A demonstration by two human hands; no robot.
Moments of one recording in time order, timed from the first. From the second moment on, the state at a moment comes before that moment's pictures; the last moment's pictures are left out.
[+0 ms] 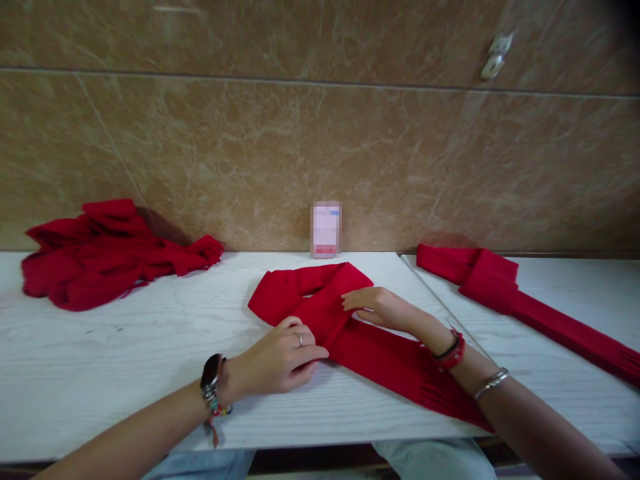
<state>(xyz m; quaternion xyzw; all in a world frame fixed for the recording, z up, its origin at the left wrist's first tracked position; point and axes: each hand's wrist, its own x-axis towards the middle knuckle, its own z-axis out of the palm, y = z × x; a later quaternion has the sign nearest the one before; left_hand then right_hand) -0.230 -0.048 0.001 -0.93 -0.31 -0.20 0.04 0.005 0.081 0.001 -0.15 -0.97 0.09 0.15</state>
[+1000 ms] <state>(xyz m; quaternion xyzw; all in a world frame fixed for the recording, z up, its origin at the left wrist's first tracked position) -0.237 -0.048 -0.005 -0.88 -0.47 -0.02 -0.04 -0.018 0.127 -0.029 -0.27 -0.96 0.03 0.07</state>
